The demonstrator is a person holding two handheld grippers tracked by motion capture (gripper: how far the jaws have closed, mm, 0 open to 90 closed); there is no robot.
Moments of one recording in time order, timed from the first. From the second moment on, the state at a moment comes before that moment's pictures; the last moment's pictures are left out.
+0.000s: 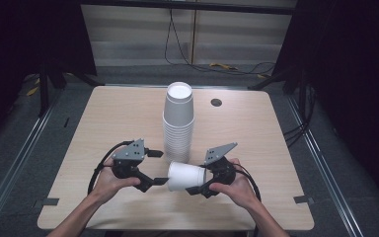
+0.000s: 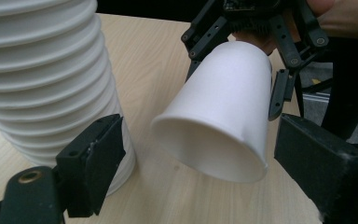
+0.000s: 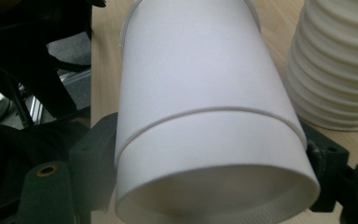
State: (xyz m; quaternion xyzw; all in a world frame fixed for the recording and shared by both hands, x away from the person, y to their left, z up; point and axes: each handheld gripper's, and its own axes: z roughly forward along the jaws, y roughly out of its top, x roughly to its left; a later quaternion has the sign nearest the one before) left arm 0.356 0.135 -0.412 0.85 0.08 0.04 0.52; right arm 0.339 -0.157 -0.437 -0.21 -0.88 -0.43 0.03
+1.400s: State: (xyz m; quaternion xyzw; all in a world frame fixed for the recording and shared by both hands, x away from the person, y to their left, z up) left arm 0.356 0.138 -0.414 0.79 0.12 0.02 0.60; right arm 0.336 -0.171 -0.446 -0.20 -0.79 -0.58 -0.02
